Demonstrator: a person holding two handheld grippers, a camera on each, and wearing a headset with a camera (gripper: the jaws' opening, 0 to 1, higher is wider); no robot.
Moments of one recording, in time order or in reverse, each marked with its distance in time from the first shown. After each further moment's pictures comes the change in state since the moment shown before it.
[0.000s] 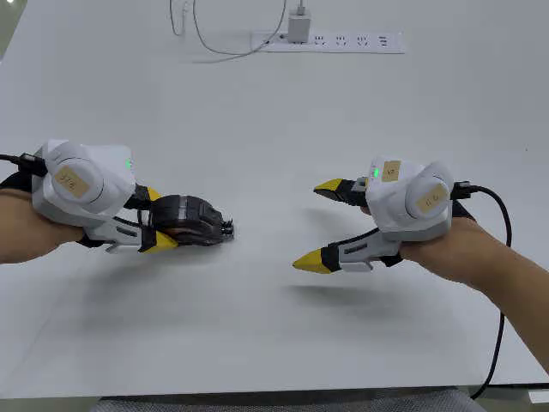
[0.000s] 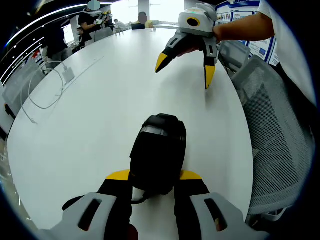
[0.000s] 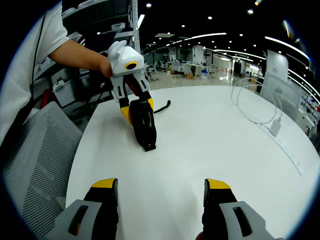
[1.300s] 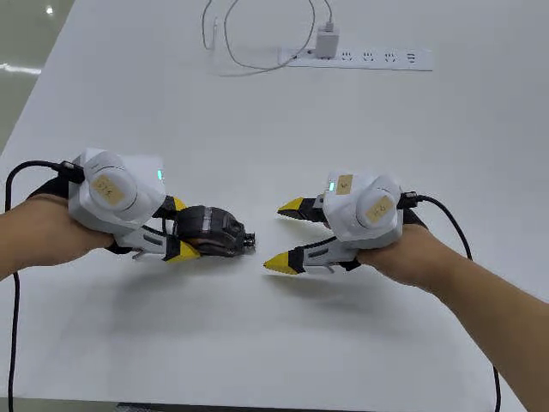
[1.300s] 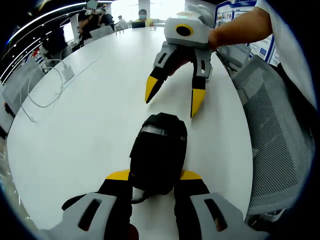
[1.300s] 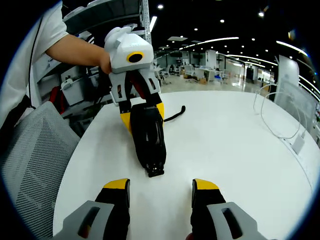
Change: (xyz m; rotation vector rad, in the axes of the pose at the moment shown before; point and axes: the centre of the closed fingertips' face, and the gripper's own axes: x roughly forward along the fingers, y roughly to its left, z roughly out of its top) left arm 0.001 0.000 -0.001 -0.005 0.015 -0.004; right arm 0.067 0.011 0.026 -0.059 -0.035 0.104
